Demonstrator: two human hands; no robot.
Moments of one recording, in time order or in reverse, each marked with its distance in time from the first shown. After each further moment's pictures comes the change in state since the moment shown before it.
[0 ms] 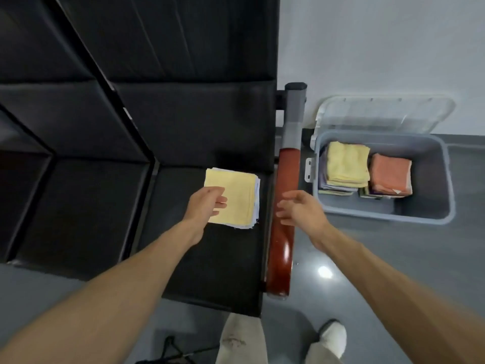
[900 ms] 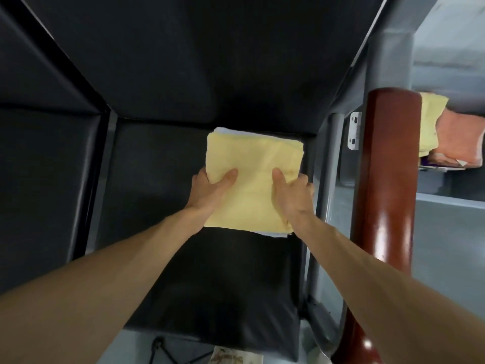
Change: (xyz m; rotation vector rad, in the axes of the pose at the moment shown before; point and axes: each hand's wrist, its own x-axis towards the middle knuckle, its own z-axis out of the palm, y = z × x) left_hand 0.239 -0.138 0.006 0.117 -0.113 -0.111; right_hand 0.226 0.101 0.153 -0.212 0.265 0.190
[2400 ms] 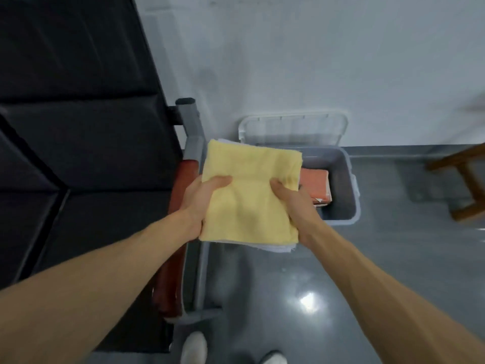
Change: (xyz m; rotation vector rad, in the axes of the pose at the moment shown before) left_hand -0.306 0.179 0.261 -0.347 -0.131 0.259; right_hand -0.116 0.085 -0.435 0.657 -0.148 -0.266
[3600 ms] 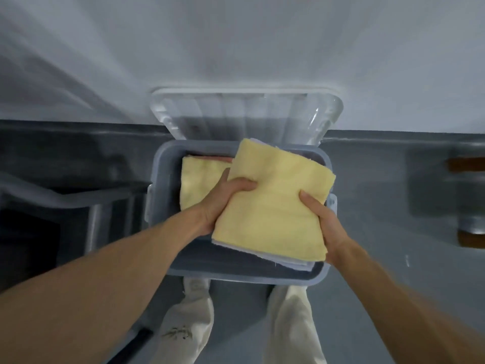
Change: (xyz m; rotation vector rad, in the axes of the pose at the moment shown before) left_hand 0.354 -0.033 0.291 0.001 -0.330 -0.371; right_hand 0.372 -0.023 -0.238 0.210 -0.103 0.537
